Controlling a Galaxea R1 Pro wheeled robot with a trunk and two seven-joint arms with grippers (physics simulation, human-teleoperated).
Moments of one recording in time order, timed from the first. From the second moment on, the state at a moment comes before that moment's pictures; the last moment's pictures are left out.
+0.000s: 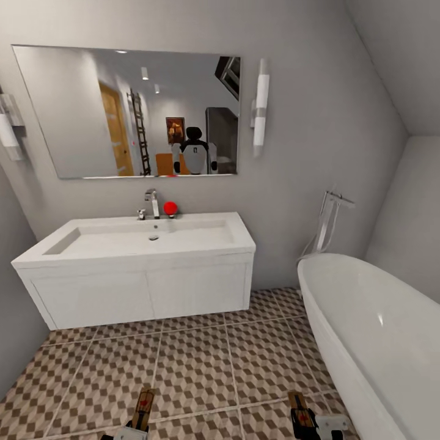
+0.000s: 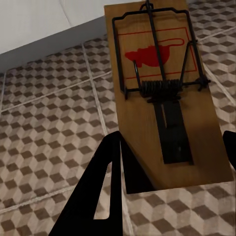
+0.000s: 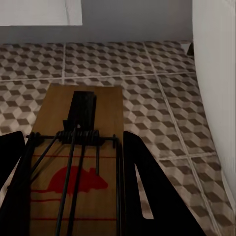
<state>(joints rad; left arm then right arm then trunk) -0.39 0.03 -0.38 0.07 0.07 -0.78 0.17 -0.21 -0.06 0.10 -0.40 -0.06 -0.56 -0.05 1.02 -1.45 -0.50</state>
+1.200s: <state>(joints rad) -0.39 0.03 -0.38 0.07 0.07 -0.78 0.17 -0.21 -0.06 0.10 -0.40 -0.06 -0.56 -0.05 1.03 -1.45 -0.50</state>
